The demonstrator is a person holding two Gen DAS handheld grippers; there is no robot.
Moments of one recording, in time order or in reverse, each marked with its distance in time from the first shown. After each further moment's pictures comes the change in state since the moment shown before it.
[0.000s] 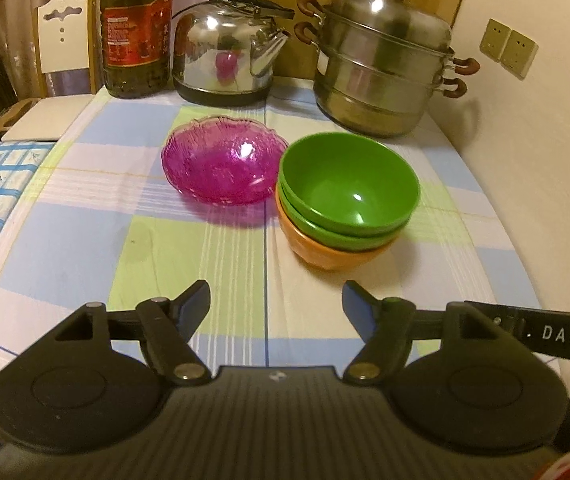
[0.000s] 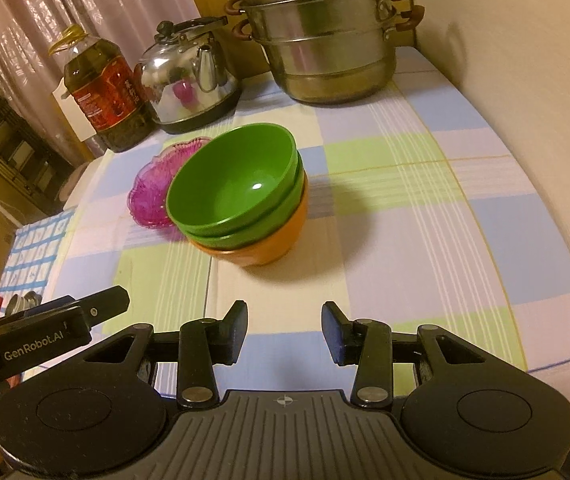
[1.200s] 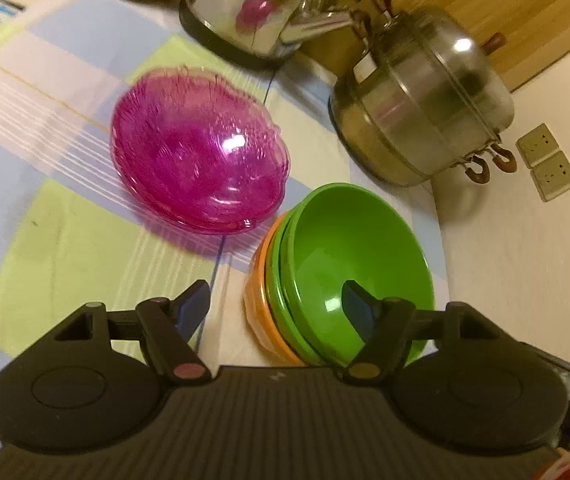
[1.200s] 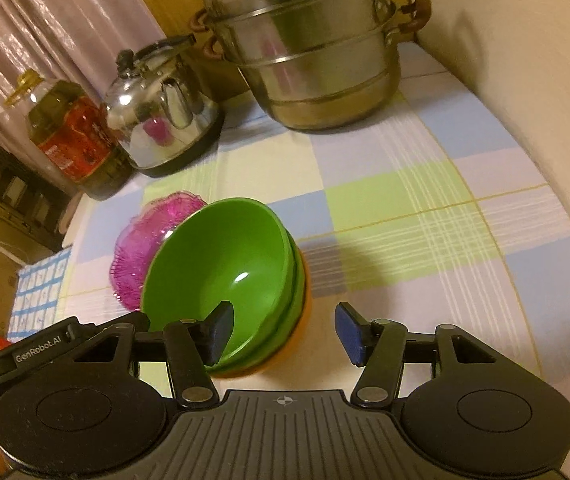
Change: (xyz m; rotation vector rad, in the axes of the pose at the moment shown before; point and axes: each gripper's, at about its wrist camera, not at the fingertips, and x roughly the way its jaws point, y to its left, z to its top) left arm 0.133 0.060 0.075 -0.418 0.143 -0.264; right arm 0.083 -0.022 0.106 0.115 0.040 0.033
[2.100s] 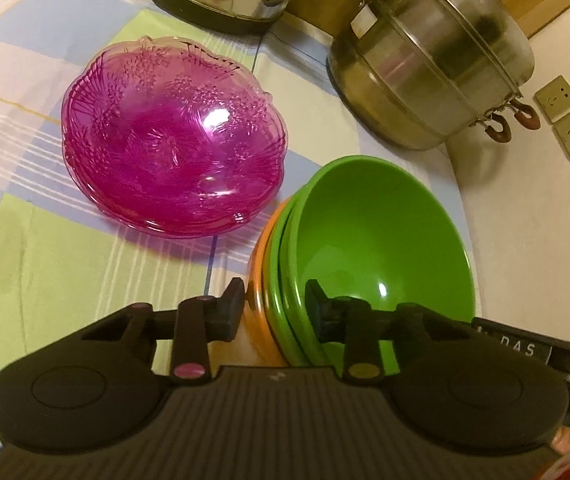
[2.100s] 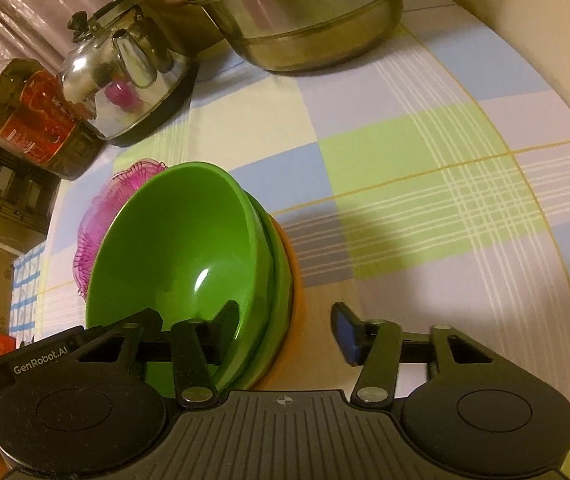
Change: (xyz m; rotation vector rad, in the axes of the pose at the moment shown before) left arm 0.049 -0.011 0.007 0.105 0.080 0.047; right arm 0.066 -0.019 0.006 0.078 0.122 0.013
